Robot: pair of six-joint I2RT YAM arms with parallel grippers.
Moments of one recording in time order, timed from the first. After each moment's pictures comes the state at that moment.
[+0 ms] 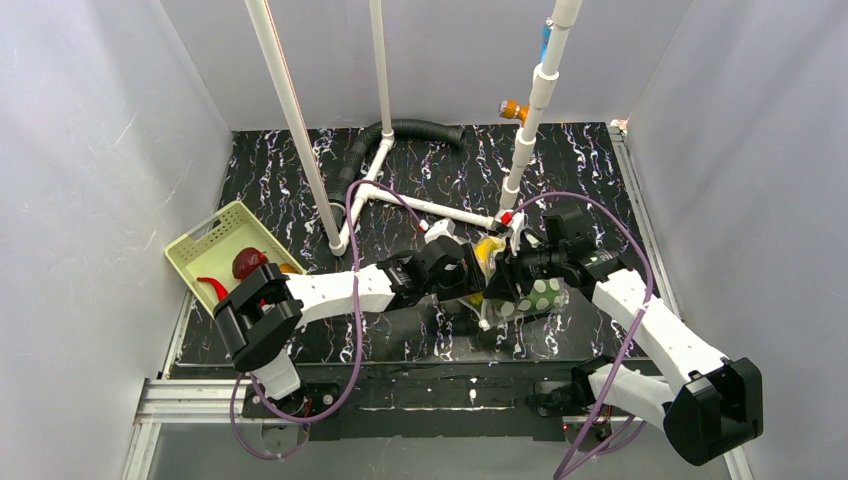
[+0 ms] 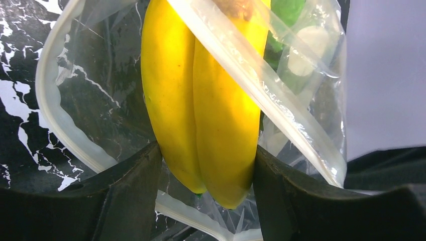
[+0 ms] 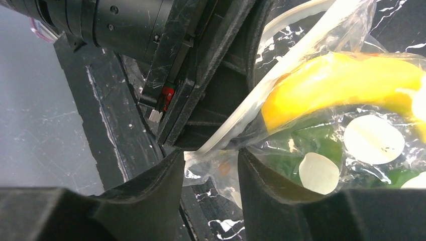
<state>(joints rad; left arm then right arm) -1.03 1.63 0.98 -0.05 -0.11 -1.07 0.42 1.05 0.79 -0.57 -0.76 -0.21</state>
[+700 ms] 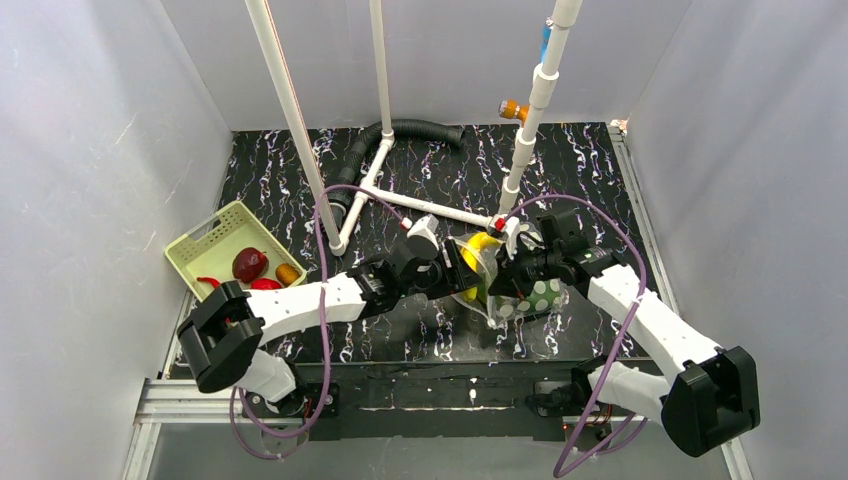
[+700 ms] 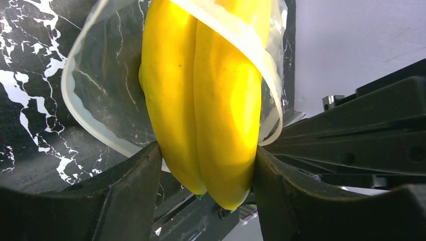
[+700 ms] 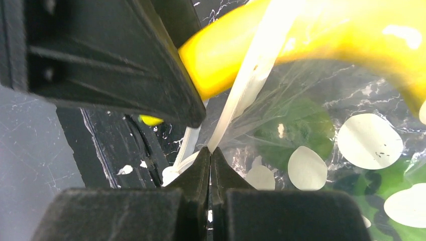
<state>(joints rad) -1.00 1.46 0.85 0.03 -0.06 -1.08 0.44 1.10 0.79 -0.60 -0.70 -0.28</state>
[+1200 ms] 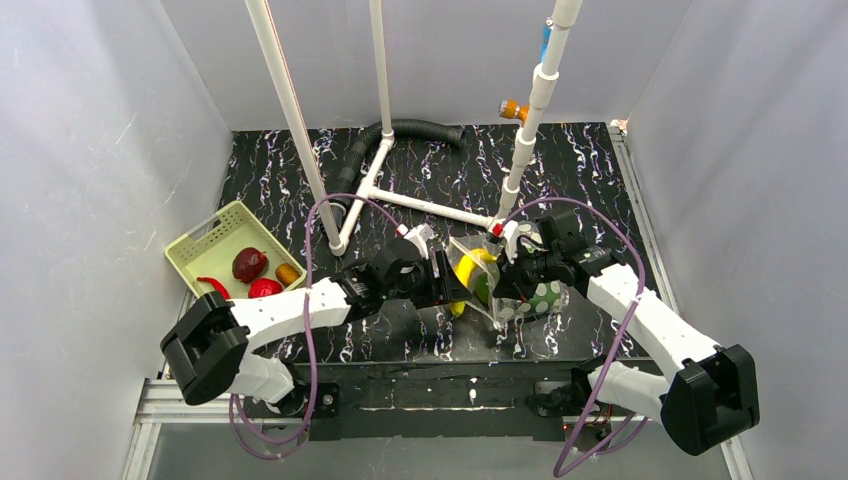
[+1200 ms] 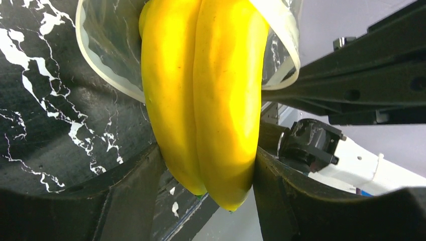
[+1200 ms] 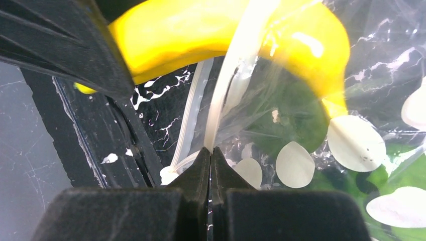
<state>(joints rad) -0.93 1.36 0.75 0.04 0.17 -1.02 0.44 1.10 0.79 -0.65 -0.66 -0.36</state>
